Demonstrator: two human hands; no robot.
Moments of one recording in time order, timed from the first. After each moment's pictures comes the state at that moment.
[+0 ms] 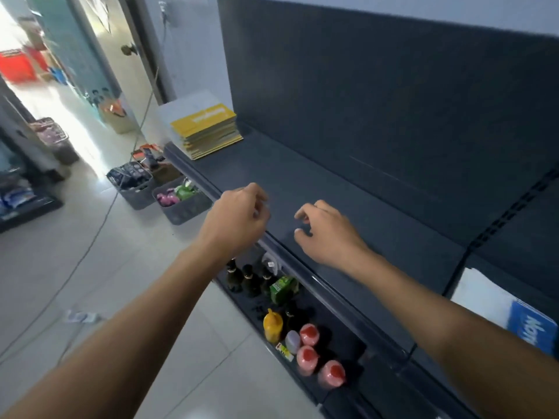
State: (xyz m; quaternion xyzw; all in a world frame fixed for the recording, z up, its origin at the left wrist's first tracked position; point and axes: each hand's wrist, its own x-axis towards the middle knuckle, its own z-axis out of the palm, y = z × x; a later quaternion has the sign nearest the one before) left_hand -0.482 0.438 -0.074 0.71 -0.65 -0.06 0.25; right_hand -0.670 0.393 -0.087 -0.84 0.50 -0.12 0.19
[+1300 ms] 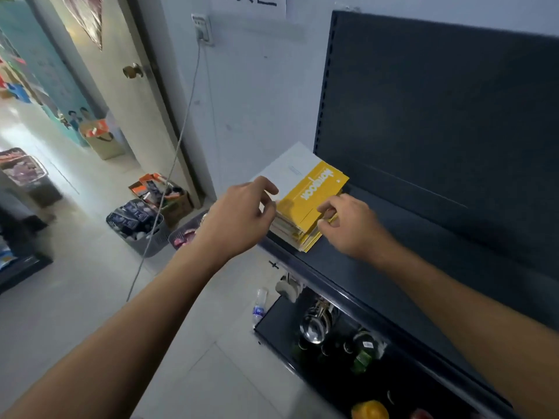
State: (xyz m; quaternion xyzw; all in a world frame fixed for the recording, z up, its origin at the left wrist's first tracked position) left_hand -0.056 0.194 -0.057 0.64 -0.72 -0.07 0.26; right_hand -0.276 0.153 -0.074 -0.79 0.56 -0.16 0.19
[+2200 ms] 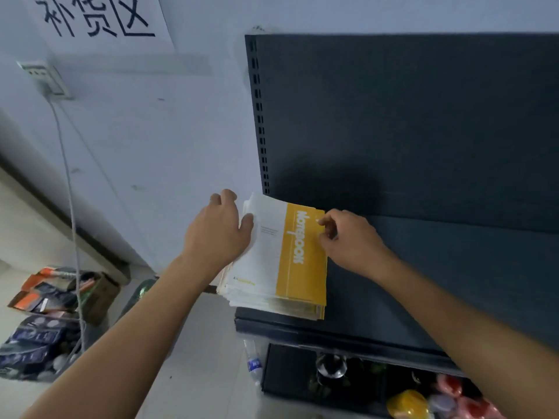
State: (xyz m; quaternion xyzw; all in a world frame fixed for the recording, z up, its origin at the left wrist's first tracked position) left_hand -0.019 -0.015 -0.070 0.57 -0.80 -0.07 0.15; right_hand -0.245 0.071 -0.083 -0.60 0.75 -0.22 0.19
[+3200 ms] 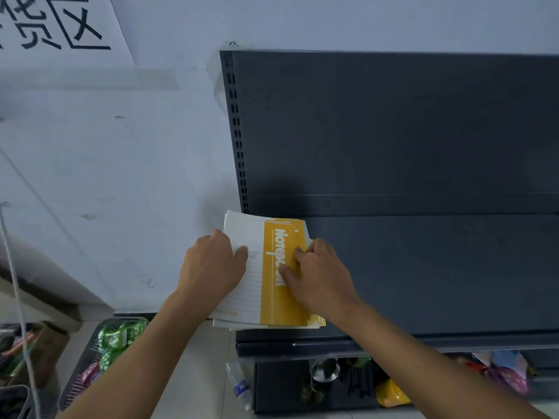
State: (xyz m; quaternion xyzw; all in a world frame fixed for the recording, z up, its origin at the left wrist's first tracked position) left_hand -0.009 -0.020 -0.077 0.58 -0.80 -0.15 0.09; right_hand -0.163 0.087 -0.102 -0.55 0.82 -0.14 0.12
